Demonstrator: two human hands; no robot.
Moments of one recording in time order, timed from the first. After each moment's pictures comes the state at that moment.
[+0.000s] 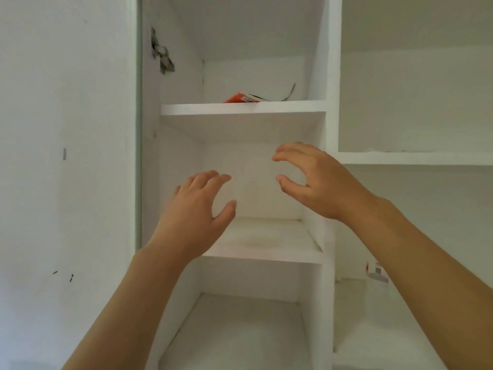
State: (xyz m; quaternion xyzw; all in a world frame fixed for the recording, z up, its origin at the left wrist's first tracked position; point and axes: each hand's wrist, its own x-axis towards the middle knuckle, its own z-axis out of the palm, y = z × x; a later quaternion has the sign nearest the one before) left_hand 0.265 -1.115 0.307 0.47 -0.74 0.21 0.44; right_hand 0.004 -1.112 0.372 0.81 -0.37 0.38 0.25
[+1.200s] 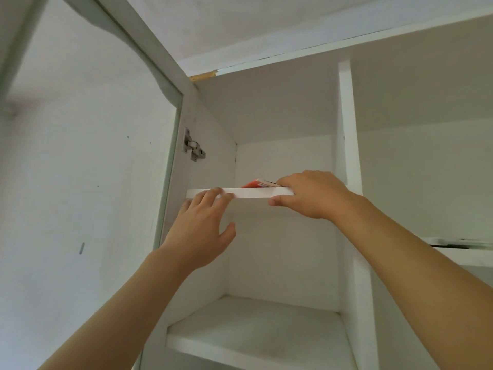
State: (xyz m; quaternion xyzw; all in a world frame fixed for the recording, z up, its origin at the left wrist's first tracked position) left_hand 0.279 -1.157 0.430 0.52 -0.66 0.38 0.39; right_hand 0.029 -1.183 0.524 0.78 -0.43 0.29 0.36
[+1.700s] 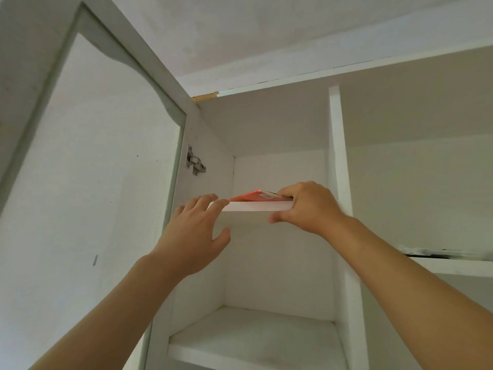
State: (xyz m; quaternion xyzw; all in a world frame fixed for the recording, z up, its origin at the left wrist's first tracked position) left_hand 0.284 -1.118 0.437 0.52 -0.66 0.37 0.40; right_hand 0.027 -1.180 0.513 0.77 -0.38 0.43 0.26
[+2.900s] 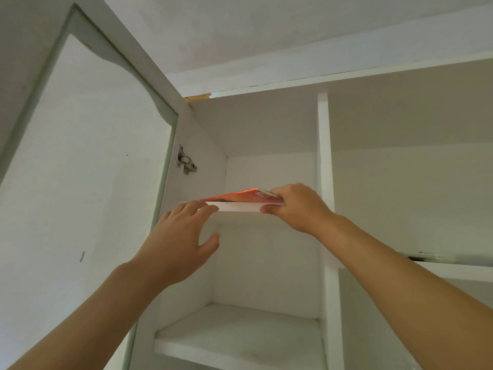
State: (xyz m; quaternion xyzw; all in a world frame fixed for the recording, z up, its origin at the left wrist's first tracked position) left_hand 0.272 -1.089 0.427 0.51 -0.67 0.34 0.41; right_hand 0.014 -1.174 0.522 0.81 -0.35 0.41 0.26
